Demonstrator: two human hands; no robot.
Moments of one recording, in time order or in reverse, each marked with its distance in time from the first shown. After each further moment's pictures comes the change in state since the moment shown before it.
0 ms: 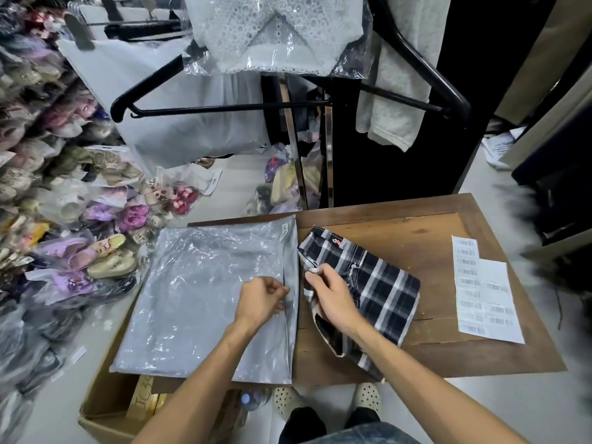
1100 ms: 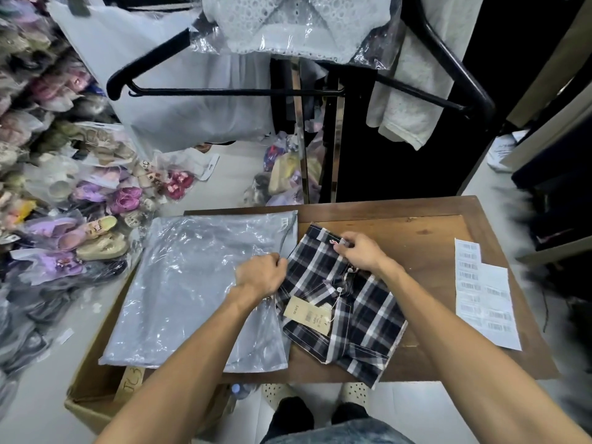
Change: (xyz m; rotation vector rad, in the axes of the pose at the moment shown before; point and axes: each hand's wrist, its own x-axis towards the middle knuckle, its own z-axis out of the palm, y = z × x) left_hand 0.030 0.035 -0.009 0.684 -0.061 0.147; right_hand 0.095 -0.014 -0.078 -0.613 -0.158 0.227
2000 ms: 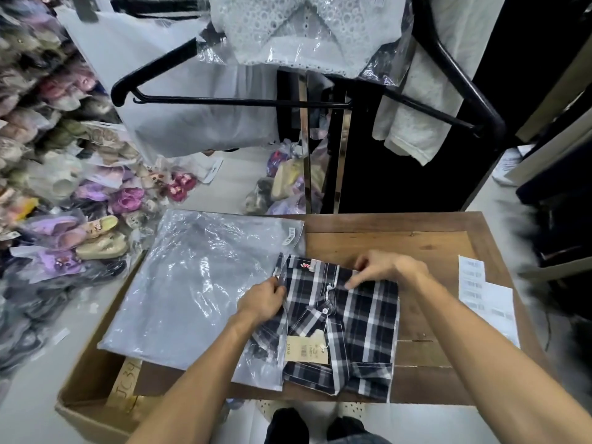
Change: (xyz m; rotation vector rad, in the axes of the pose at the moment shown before) left_hand 0.005 -0.018 0.040 -0.241 -0.168 -0.076; right_hand 0.021 0.020 -0.043 -0.433 -0.360 0.104
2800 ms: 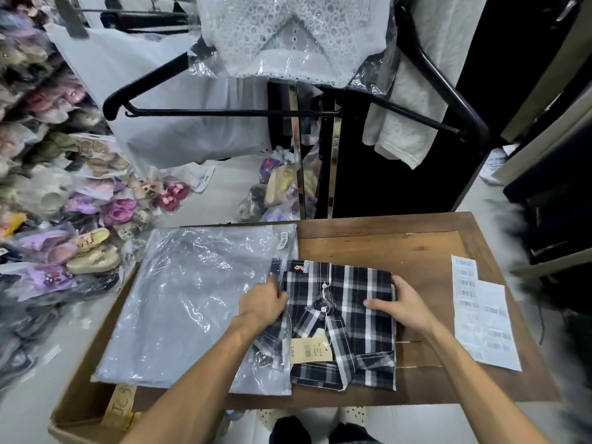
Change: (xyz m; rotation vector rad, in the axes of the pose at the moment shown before) left_hand 0.003 0.014 -0.005 0.183 0.074 0.016; right_hand -0.055 0.050 0.084 0.819 0.401 -0.045
